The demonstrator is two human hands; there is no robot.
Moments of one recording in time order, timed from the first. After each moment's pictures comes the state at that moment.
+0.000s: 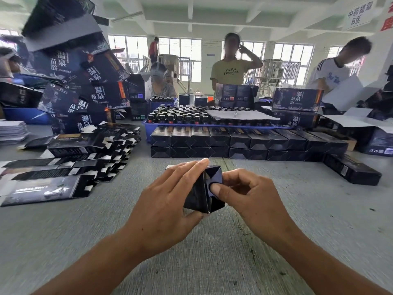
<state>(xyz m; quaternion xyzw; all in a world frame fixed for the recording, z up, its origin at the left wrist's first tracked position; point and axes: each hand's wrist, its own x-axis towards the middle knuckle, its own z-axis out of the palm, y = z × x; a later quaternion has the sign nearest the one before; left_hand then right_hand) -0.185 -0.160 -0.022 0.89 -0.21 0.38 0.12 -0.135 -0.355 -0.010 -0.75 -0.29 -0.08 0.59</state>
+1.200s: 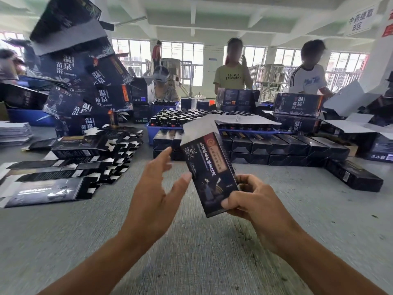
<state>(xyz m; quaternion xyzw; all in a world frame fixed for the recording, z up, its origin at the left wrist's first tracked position) -0.181 -0.155 -0.017 0.83 -0.03 0.35 0.43 -0.123 -0.360 -0.014 -0.72 -0.19 0.07 0.66</state>
